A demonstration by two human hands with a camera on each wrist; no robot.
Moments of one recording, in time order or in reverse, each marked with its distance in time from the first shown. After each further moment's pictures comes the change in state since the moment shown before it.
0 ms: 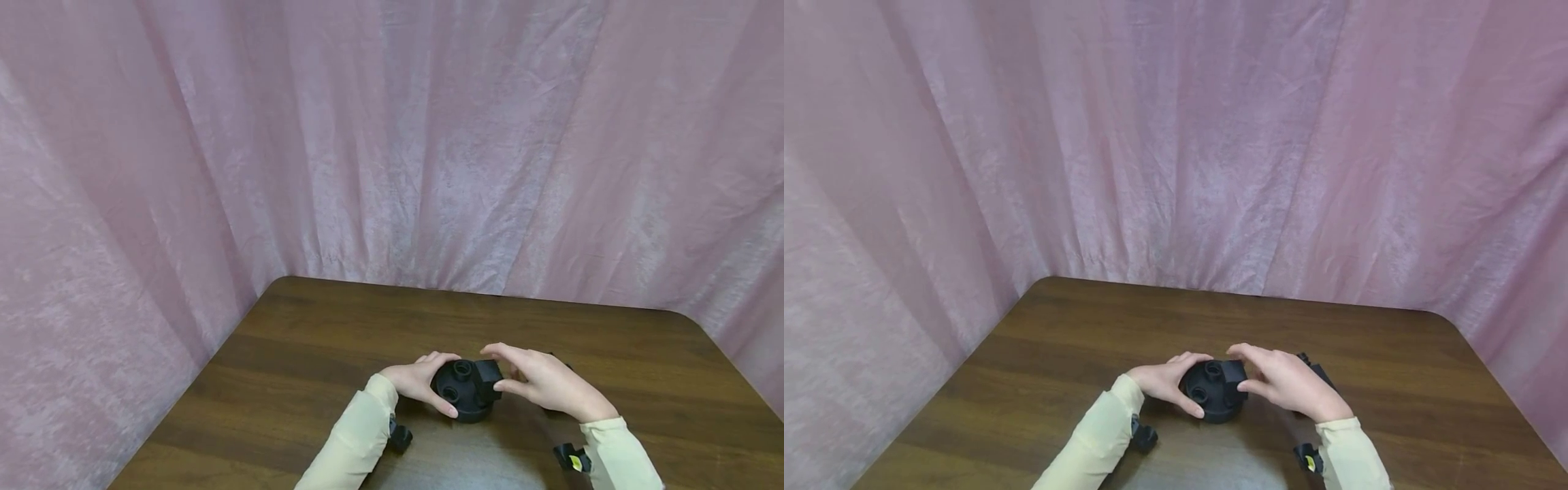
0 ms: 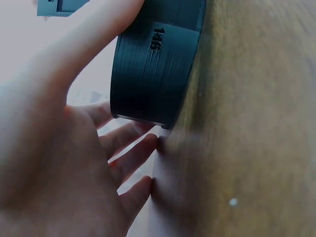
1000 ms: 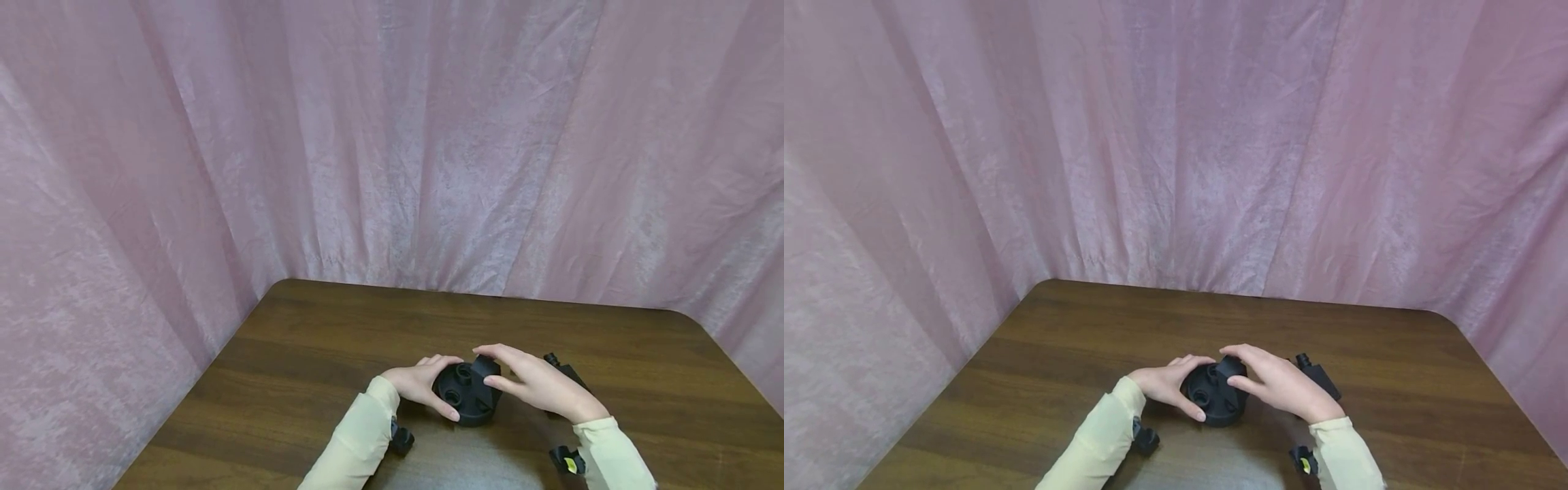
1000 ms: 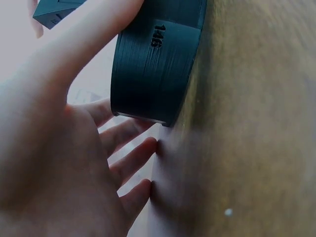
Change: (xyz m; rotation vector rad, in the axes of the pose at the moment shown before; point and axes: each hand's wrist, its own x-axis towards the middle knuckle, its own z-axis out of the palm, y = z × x) left_hand -0.001 0.003 0.002 0.015 -0.003 0.042; right_hand 0.004 -0.006 0.011 0.082 -0.021 0.127
